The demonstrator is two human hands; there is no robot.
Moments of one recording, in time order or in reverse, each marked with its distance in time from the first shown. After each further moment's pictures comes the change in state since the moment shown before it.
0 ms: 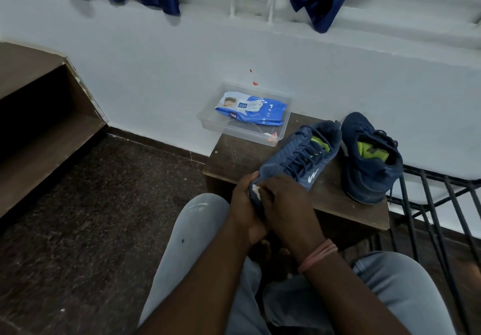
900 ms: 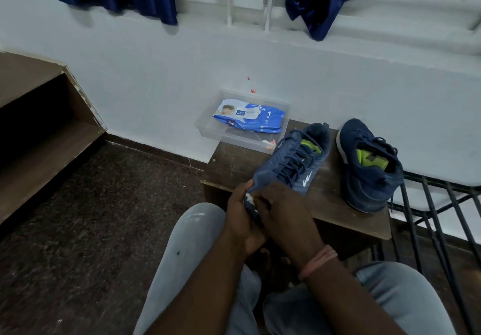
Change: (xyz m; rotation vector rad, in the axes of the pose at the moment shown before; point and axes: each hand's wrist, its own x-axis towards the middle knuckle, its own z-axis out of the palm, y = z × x) left_hand 0.013 0.001 -0.010 -0.029 -0.030 0.019; right_hand 0.007 0.011 0.001 0.022 -0.054 -0.071
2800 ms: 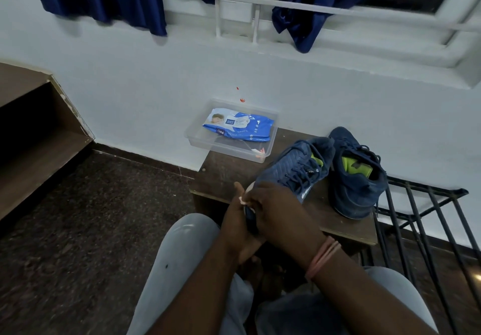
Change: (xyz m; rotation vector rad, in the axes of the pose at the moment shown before) left_hand 0.004 -0.003 0.011 0.056 0.071 -0.011; right_hand 0.016 -0.001 -0.028 -0.040 -0.104 -0.117
